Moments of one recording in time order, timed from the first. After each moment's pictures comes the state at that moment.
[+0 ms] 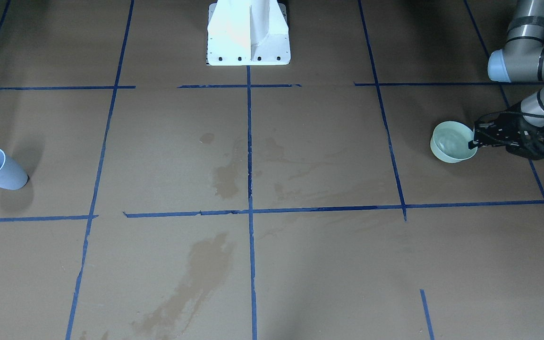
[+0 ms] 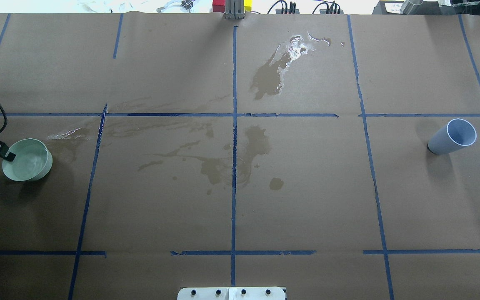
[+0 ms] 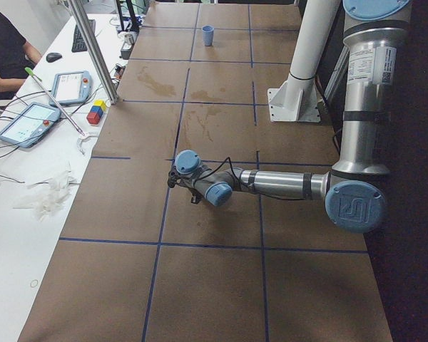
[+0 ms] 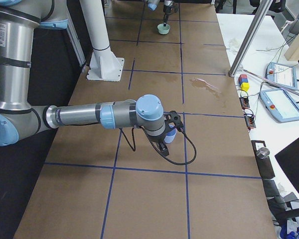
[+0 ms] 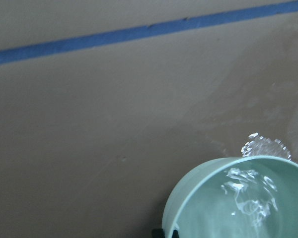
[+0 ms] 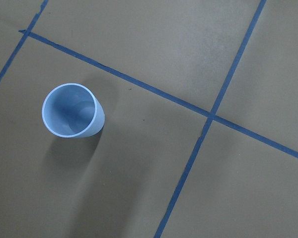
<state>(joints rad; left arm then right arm) -1.07 -1.55 -1.51 -2.19 -2.43 -0.50 1.65 -1.76 1.91 -1.56 2.43 -0.38</state>
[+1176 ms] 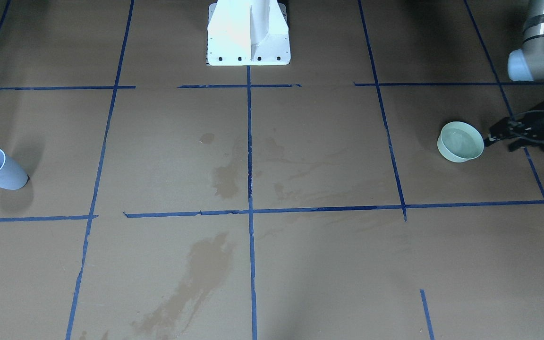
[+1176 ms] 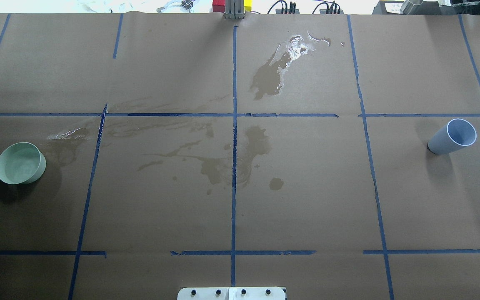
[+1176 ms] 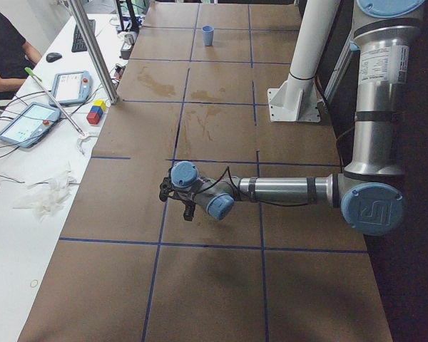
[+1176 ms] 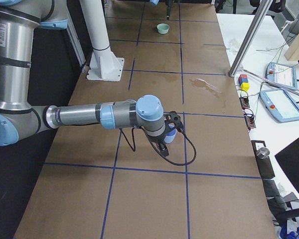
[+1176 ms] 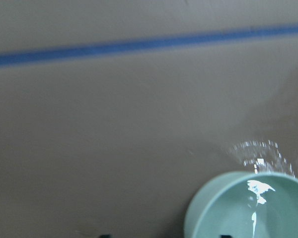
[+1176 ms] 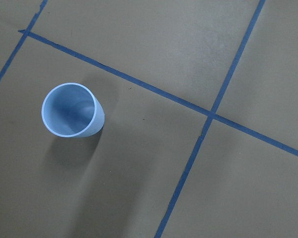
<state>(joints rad) -1.26 -1.54 -1.49 -2.20 -2.43 -0.50 1.65 -1.76 1.90 -1.57 2.43 -0.38</state>
